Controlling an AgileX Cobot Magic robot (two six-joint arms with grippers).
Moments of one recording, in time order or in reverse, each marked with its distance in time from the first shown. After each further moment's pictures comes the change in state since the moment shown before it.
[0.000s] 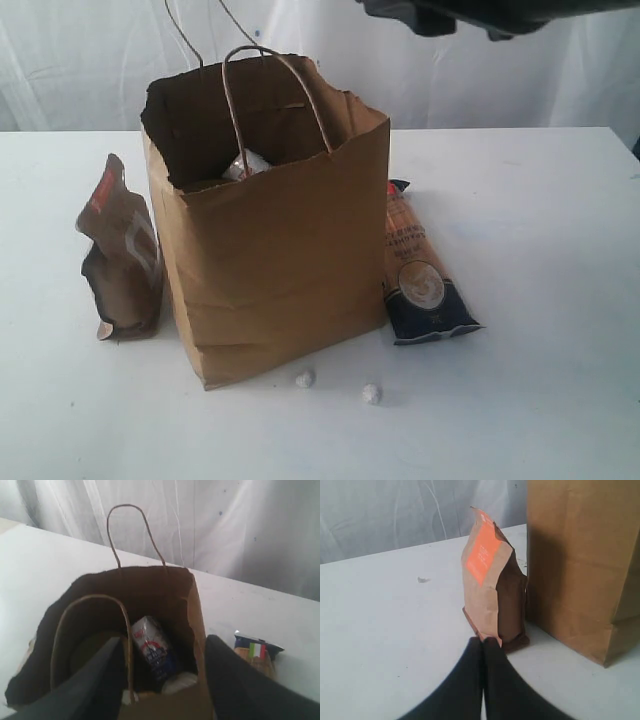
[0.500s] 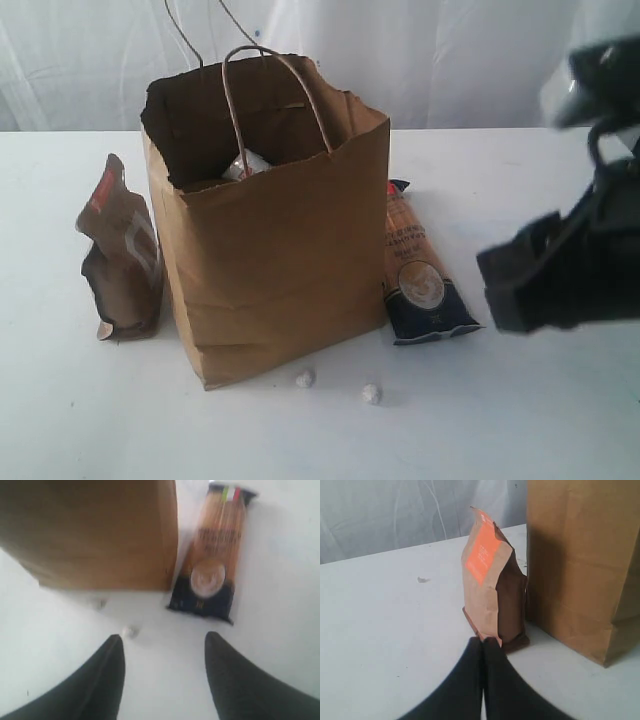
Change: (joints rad) left arm 0.000 0.000 0.000 0.000 0.000 0.000; right arm 0.000 -0.245 0.424 0.012 0.216 -0.032
